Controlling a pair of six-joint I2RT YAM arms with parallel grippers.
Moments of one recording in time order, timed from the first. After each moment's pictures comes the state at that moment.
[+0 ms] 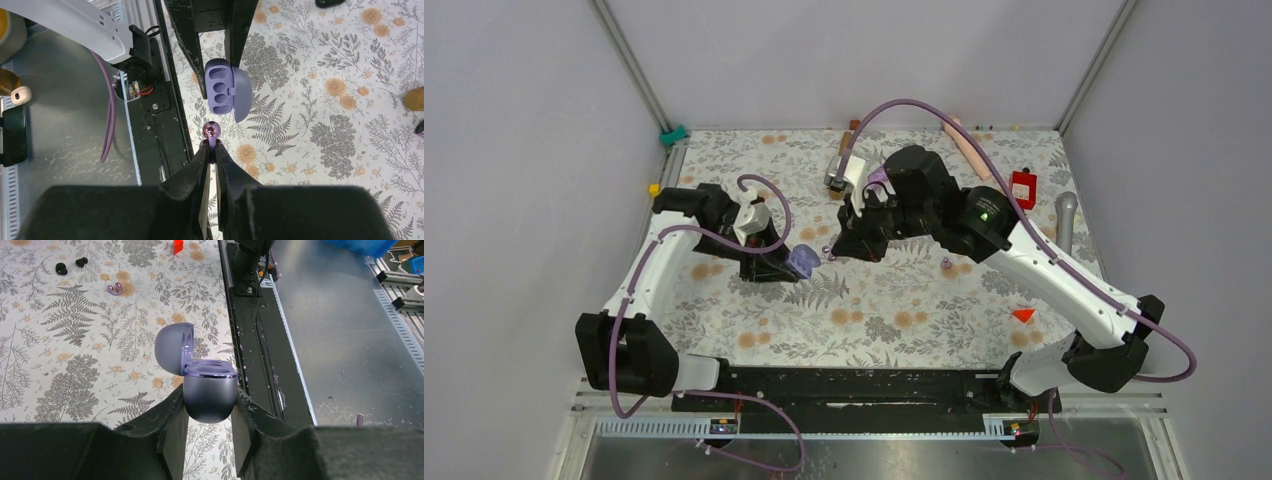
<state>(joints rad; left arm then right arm) -0.11 1.34 1.21 -1.56 1.38 1.51 0.95 1.43 1.70 -0.82 -0.41 -0.05</state>
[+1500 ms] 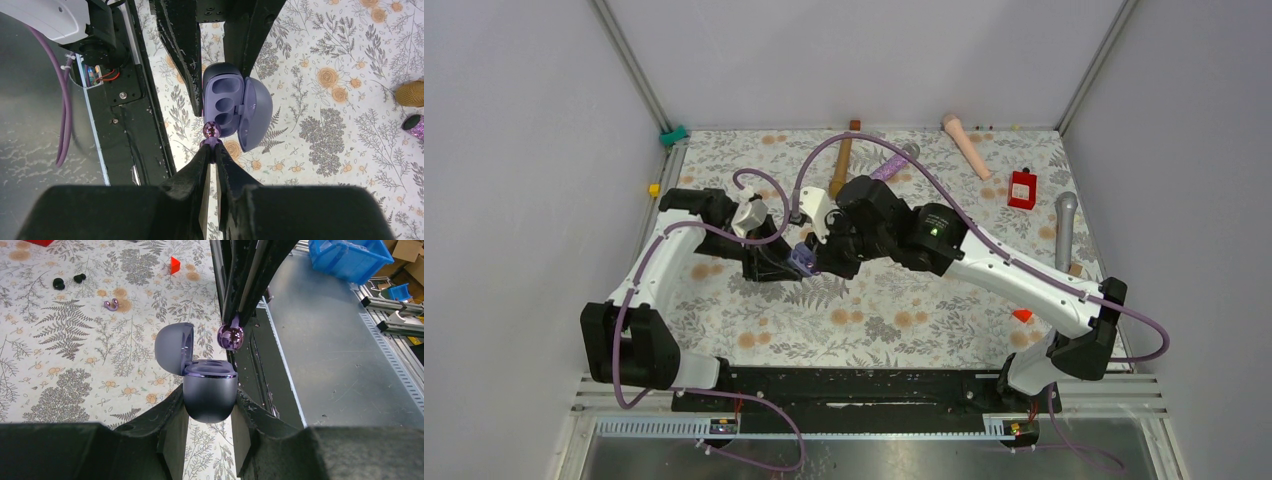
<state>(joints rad) -0.11 1.38 1.18 -1.57 1.47 1.55 1.09 1.54 1.67 -0.78 -0.20 -0.10</state>
